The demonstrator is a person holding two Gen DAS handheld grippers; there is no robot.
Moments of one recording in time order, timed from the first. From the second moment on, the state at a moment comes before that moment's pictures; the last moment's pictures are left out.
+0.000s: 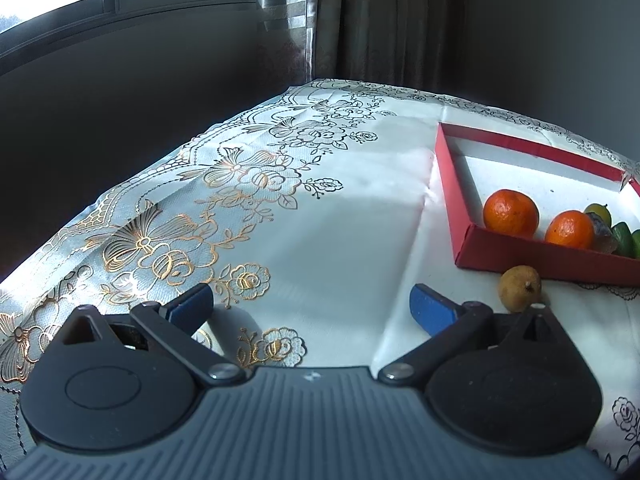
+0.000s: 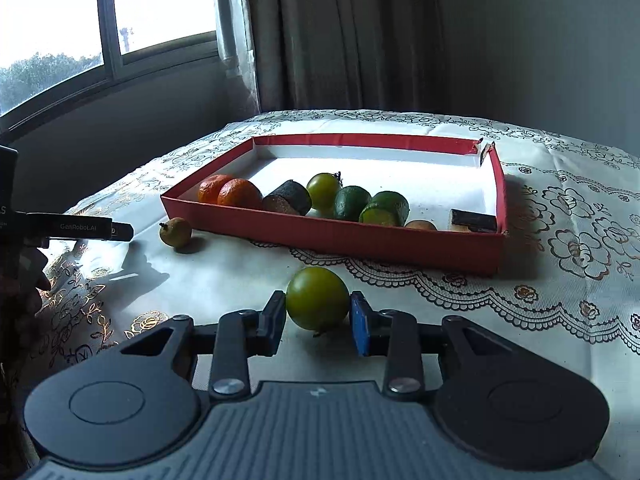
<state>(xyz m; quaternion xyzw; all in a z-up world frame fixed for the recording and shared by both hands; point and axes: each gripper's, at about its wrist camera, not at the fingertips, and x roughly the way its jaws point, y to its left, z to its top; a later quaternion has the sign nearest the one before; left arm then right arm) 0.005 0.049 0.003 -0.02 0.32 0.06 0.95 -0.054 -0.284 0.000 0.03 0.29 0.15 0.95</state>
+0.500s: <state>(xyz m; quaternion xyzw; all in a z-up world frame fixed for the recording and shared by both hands) -0.001 0.021 0.004 0.06 0.30 0.08 0.95 -0.056 -0.301 0.000 0.06 0.28 0.15 0.95</state>
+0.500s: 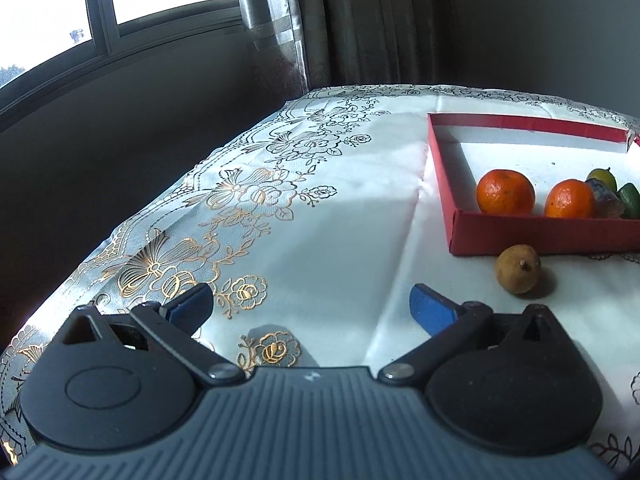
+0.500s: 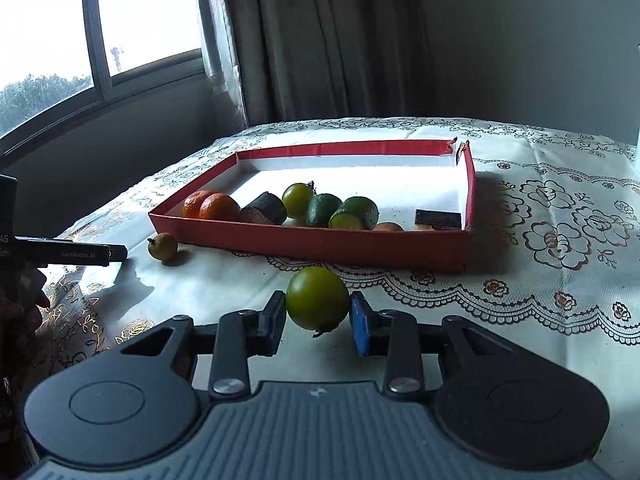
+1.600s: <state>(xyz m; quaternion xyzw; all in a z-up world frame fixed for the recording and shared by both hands) -0.002 -0.011 0.001 0.01 0.34 -0.01 0.94 -0.051 -0.291 -0.004 0.05 0.30 0.12 0.94</state>
